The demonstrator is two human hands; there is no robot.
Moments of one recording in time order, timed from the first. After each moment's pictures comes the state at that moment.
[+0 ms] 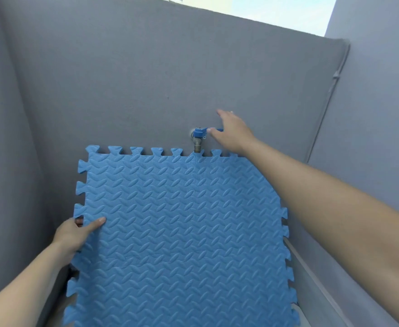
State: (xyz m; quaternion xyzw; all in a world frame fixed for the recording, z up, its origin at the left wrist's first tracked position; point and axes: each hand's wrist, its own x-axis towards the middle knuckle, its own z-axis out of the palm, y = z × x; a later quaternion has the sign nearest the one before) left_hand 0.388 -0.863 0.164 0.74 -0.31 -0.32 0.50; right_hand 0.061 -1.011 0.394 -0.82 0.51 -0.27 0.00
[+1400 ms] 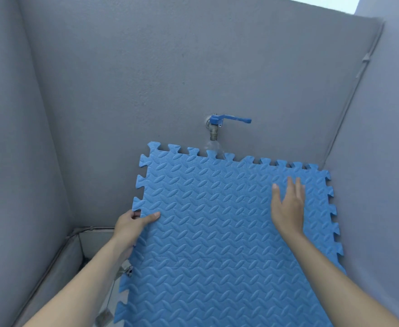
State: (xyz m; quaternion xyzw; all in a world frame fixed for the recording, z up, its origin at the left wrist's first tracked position) left_hand 0.302 -0.863 0.164 0.61 -0.30 -0.43 0.59; right_hand -0.028 -0.975 0.194 -0.58 0.64 -0.49 0.07
